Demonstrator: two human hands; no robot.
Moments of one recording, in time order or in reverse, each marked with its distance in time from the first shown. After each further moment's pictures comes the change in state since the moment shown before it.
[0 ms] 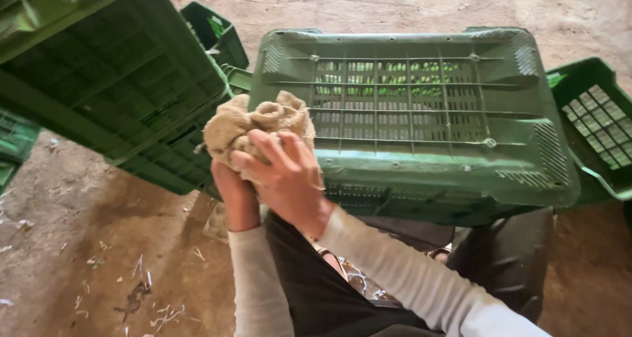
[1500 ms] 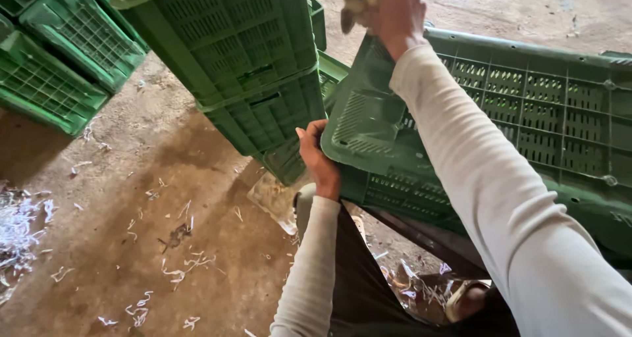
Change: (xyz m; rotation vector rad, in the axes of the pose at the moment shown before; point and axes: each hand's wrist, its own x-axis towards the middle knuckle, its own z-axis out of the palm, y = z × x) left_hand -0.030 -0.057 0.028 -0.488 0.318 -0.223; right_hand 0.144 0.214 0.160 -0.074 -0.246 0.232
